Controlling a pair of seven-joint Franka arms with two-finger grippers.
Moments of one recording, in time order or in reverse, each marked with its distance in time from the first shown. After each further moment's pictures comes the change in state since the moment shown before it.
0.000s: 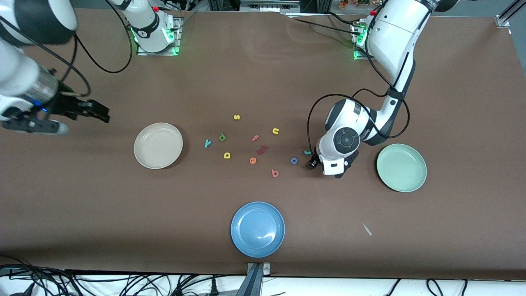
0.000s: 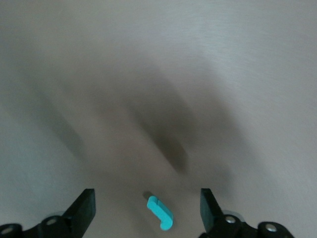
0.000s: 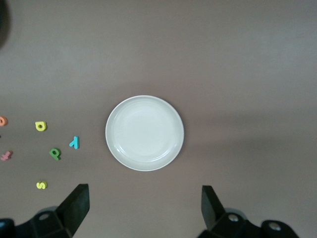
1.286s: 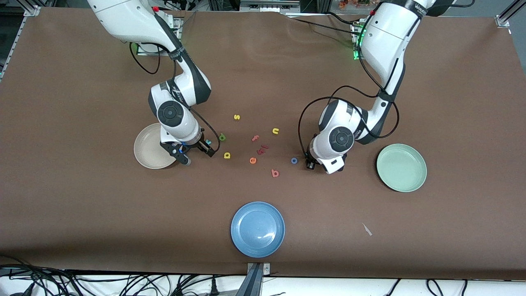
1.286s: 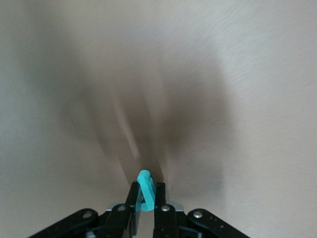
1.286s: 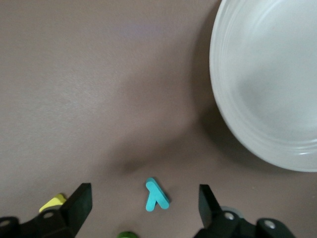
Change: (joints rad) left arm -0.020 0.016 0.011 0.006 -0.080 0.071 -0.225; right arm 0.338 0.412 0.005 -0.219 -0.004 0.655 0.966
